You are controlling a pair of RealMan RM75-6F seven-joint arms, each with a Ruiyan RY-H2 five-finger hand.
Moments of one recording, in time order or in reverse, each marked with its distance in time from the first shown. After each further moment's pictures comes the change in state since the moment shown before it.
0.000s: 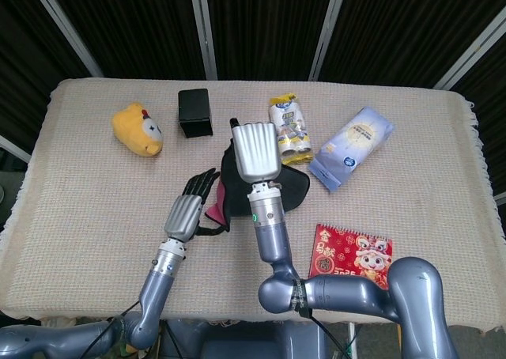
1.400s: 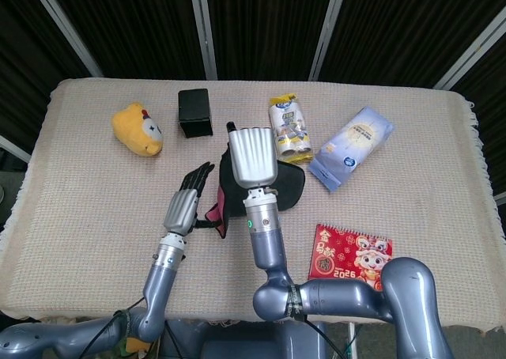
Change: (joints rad) left arm -0.018 -0.035 -0.032 0.054 -0.049 0.002 -0.092; right arm 0.015 -0.021 -0.007 -0.031 0.010 0.061 -0.035
